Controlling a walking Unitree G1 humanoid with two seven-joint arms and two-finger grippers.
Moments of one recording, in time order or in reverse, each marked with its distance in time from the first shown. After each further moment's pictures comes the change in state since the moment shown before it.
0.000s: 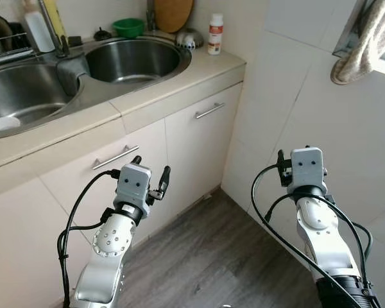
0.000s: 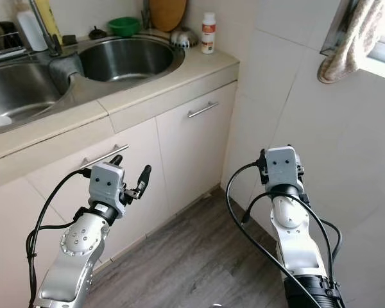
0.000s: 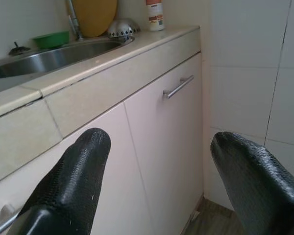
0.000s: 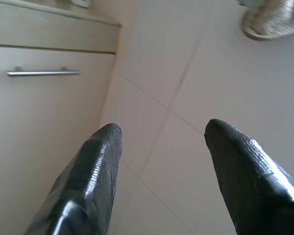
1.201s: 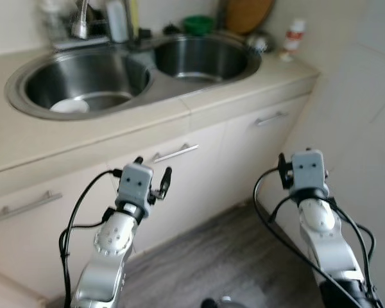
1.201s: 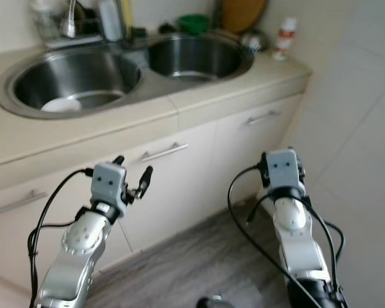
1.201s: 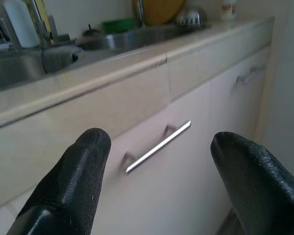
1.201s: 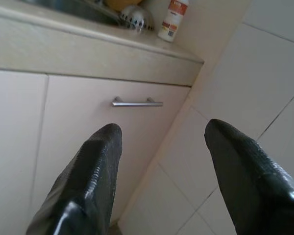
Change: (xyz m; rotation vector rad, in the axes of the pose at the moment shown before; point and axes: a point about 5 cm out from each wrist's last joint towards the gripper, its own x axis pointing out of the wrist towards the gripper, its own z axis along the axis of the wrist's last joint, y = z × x) left arm -0.001 0.000 -0.001 0.027 0.023 -0.009; right arm -0.004 0.000 -0.003 -0.006 0.007 0.015
